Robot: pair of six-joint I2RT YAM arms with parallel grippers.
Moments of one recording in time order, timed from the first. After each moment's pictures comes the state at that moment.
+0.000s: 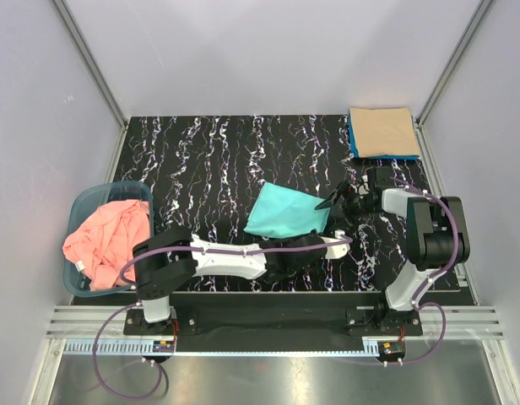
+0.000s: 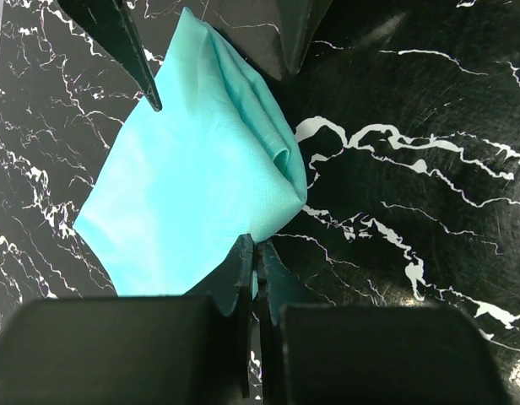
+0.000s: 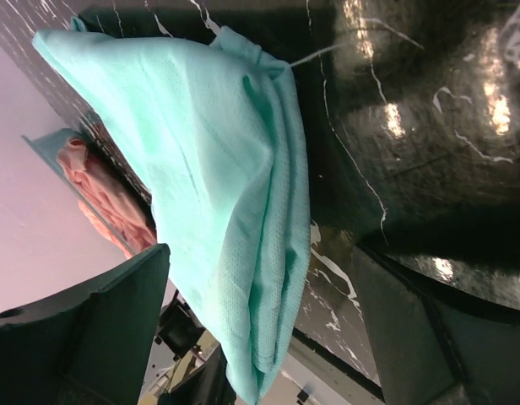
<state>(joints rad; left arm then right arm) -1.29 1.81 1.10 0.03 -0.50 0.33 0.01 1.74 0.87 -0.30 -0.69 0.75</state>
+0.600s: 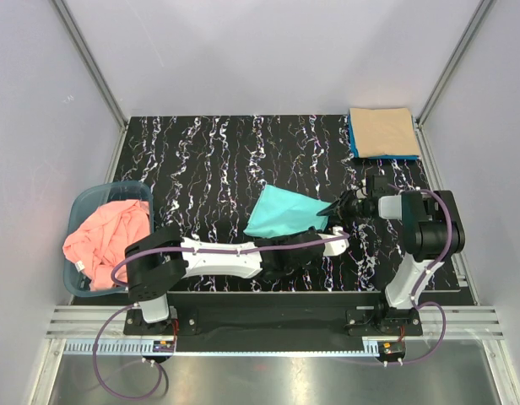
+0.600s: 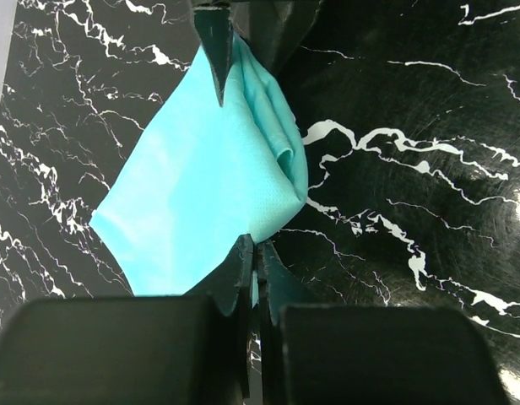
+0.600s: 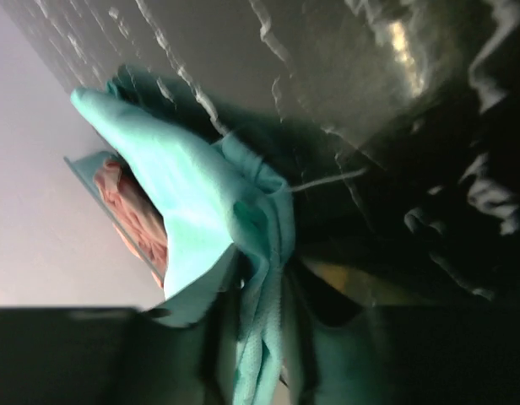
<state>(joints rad) -1.29 1.76 1.10 0.00 -0.49 0.31 0.01 1.82 0.78 0.01 -0.73 0.89</state>
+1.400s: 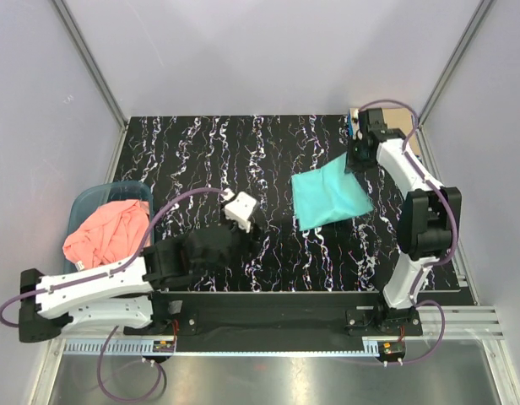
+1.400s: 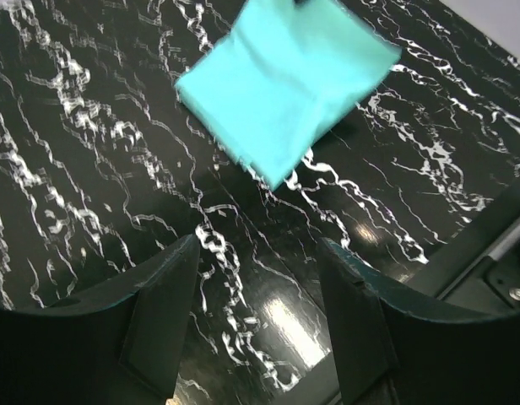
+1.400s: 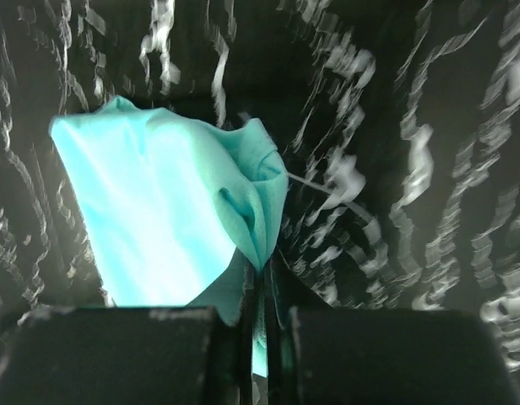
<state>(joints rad) -1.25 0.96 0.87 -0.27 -0.52 -0.25 0.12 1.83 1.51 -0.70 -0.07 0.19</state>
